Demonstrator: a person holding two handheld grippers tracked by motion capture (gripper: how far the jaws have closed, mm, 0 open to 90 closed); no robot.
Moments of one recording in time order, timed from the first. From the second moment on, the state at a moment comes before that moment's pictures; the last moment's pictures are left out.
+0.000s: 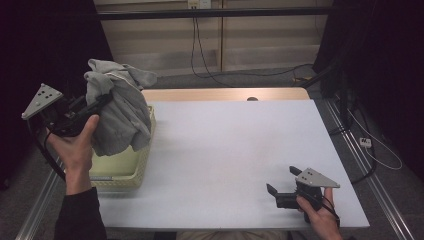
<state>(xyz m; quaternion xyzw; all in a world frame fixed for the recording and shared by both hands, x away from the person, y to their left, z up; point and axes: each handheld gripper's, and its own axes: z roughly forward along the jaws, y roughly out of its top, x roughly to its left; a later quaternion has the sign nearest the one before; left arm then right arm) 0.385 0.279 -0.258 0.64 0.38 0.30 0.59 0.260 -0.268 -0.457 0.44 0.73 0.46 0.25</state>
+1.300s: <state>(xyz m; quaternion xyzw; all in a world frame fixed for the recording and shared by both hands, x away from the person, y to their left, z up) 0.380 0.234 -0.250 0.66 0.35 0.28 0.60 0.260 -0.268 -0.457 0.44 0.73 0.46 0.25</state>
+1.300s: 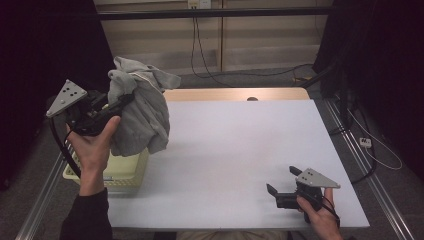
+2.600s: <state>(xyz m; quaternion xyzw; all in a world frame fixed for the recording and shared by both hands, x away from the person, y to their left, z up) 0.391 0.165 -0.246 0.70 0.30 0.26 0.59 0.262 -0.269 -0.458 0.44 0.73 0.46 0.25</state>
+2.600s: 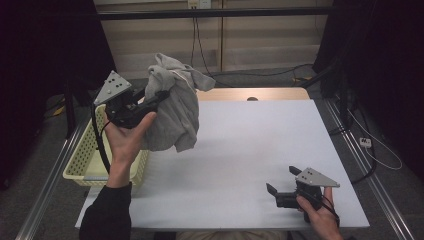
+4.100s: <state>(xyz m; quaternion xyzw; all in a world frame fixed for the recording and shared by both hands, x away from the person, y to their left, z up) 0.396 0.097 -0.262 0.72 0.26 0.20 0.61 0.260 -0.268 -0.457 0.44 0.73 0.46 0.25</state>
